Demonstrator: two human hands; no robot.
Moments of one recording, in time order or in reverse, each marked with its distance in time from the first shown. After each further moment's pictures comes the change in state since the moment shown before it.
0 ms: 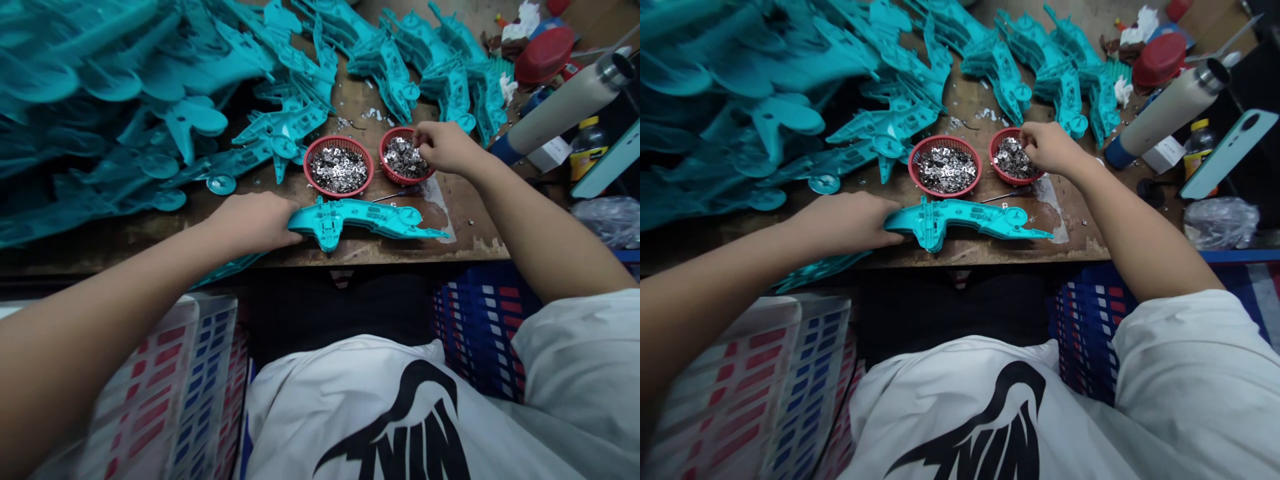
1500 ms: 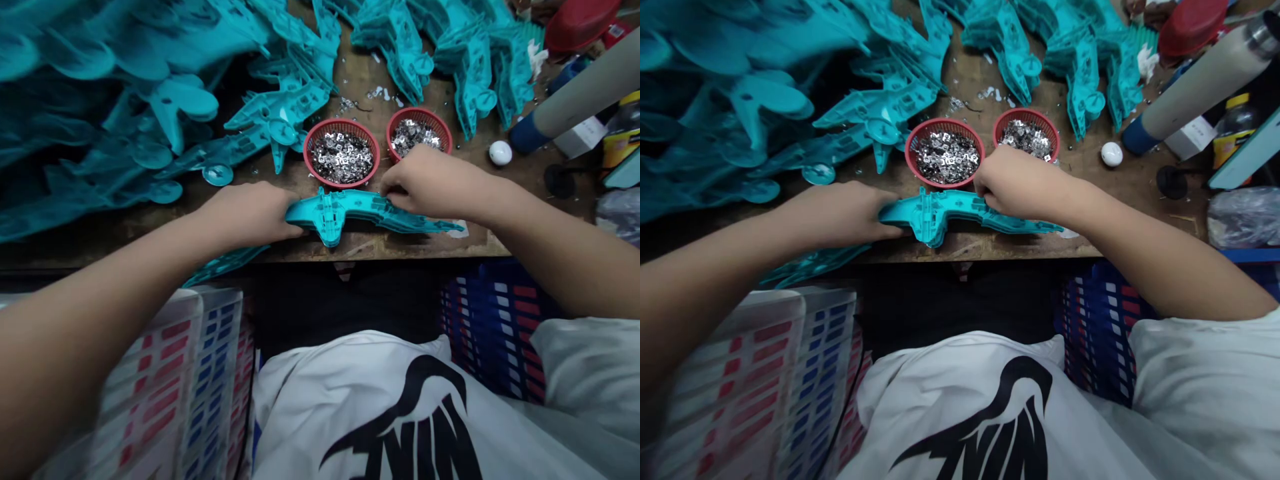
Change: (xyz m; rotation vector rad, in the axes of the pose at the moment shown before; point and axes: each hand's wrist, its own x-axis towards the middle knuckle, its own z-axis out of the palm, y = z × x) left_hand -0.008 0.013 -0.016 0.051 -0.097 -0.044; right_hand -0.070 -0.119 -0.023 -0.038 -0.200 -0.457
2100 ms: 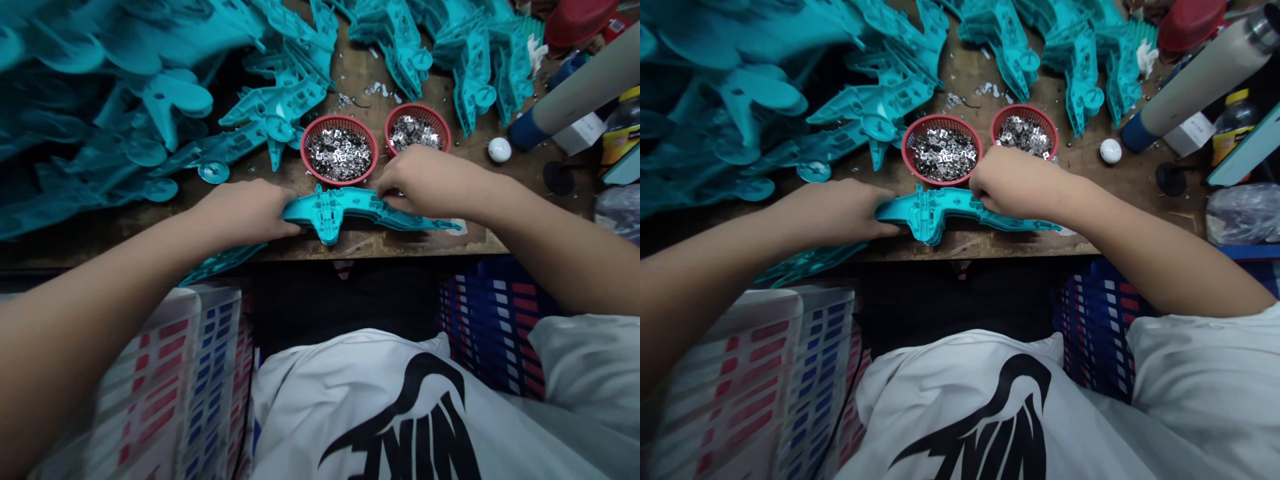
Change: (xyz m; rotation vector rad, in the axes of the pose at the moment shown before) left_hand 0.014 -0.018 0.023 -0.017 0.165 0.076; right_hand 0.000 -0.004 -0.002 -0.046 -0.092 -0.053
